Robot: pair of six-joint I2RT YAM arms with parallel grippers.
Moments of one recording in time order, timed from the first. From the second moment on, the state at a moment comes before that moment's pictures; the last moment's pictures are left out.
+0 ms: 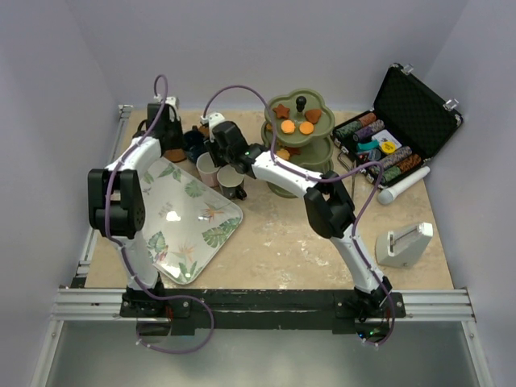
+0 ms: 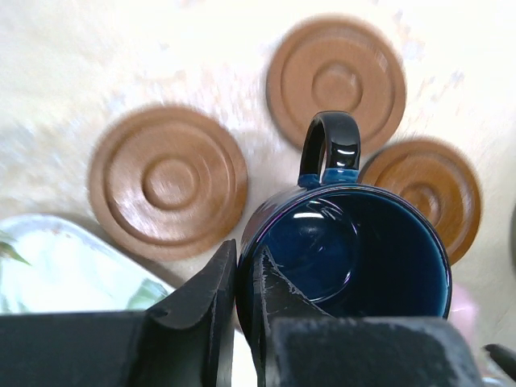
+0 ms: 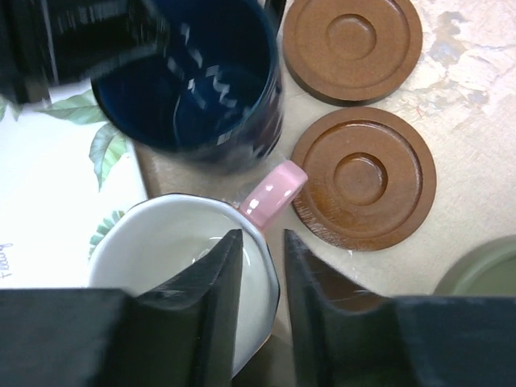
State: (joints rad) left arm -0.03 1.92 1.43 -0.22 0.05 -0.16; right arm 0.81 2.34 2.05 -0.24 0.15 0.12
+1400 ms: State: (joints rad) left arm 0.16 2.14 1.80 -0.26 -0.05 -0.25; right arm 0.74 2.62 2.43 -0.24 0.21 0.24
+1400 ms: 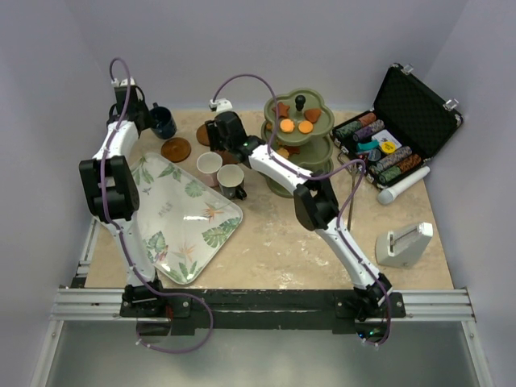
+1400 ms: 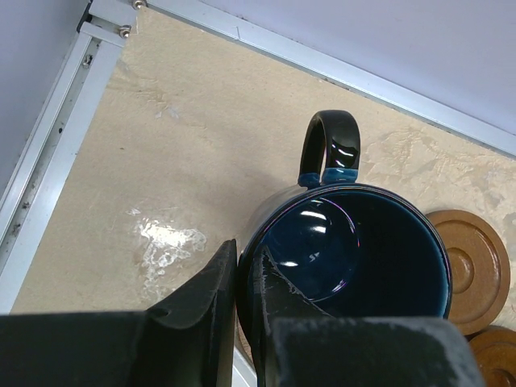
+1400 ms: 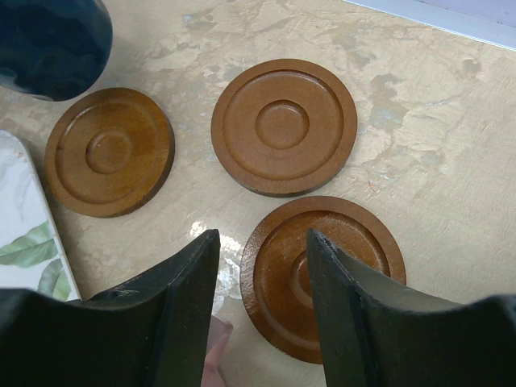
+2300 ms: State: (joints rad) left arm 0.16 2.07 1.71 -0.25 -0.03 -0.25; right arm 0.75 2.59 2.16 -0.10 0.36 0.17
